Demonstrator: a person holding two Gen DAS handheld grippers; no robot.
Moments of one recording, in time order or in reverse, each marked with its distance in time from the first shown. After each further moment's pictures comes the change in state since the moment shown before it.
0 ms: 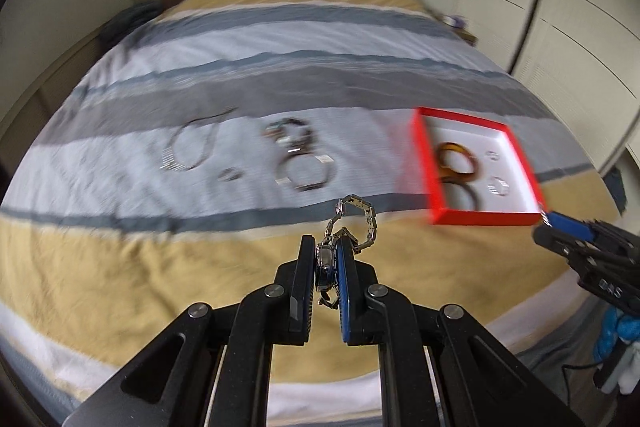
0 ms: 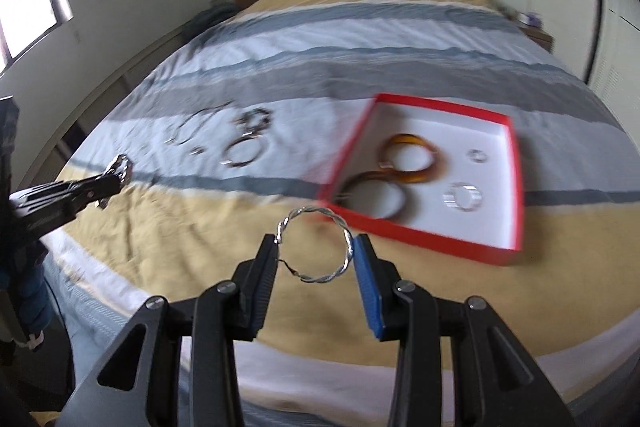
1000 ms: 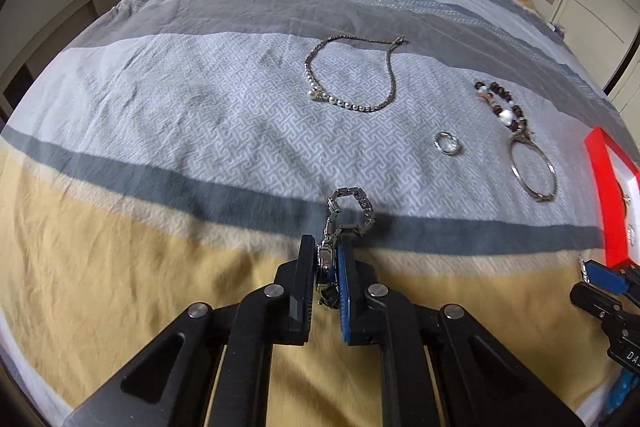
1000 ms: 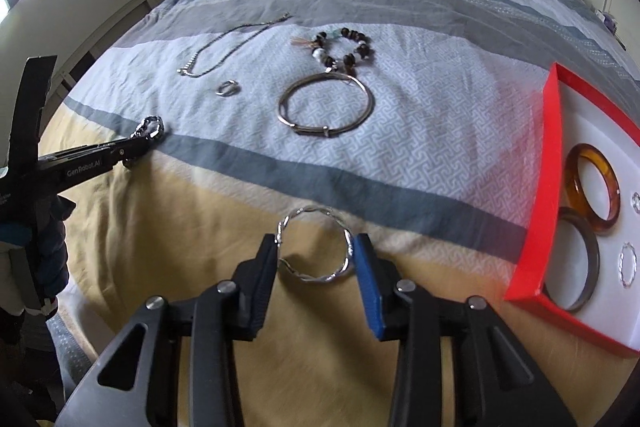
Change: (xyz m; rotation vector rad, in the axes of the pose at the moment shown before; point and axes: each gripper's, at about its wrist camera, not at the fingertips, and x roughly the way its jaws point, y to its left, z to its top) left arm 0.115 0.199 -0.022 -0.262 0.138 0.174; right arm 0.171 0.131 0.020 -0.166 0.234 0.132
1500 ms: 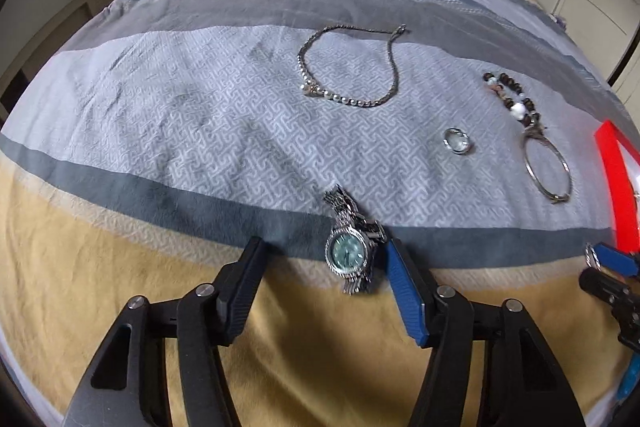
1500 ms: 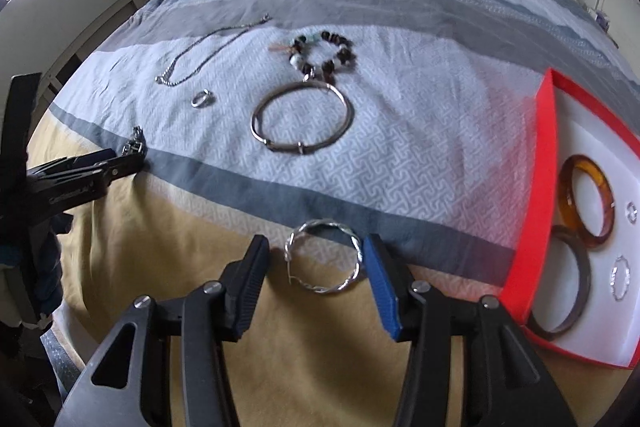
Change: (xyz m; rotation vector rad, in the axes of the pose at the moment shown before) left arm 0.024 -0.003 0.006 0.021 0.016 0.020; right arm 0.020 -0.016 0.014 0.019 0.027 -0.040
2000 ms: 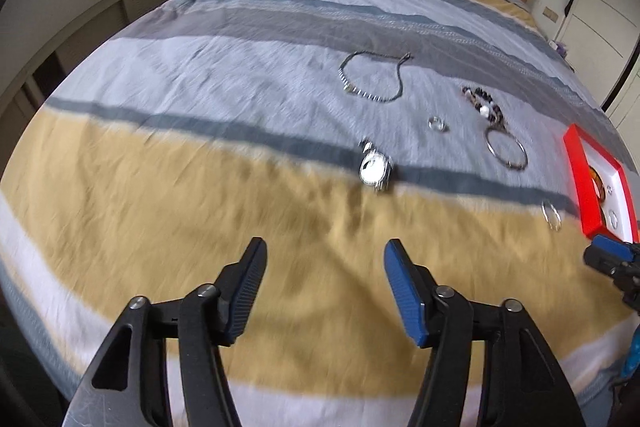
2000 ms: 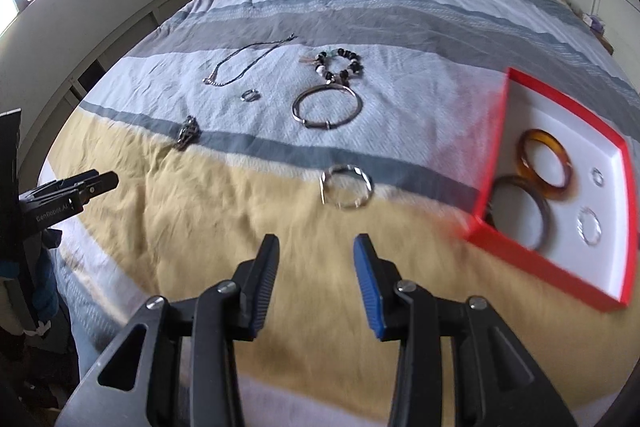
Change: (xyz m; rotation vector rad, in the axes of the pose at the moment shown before) left arm -0.090 0.021 -0.054 -0.060 -0.078 0.007; right arm -0.065 0.015 -0.032 -0.014 -0.064 0.027
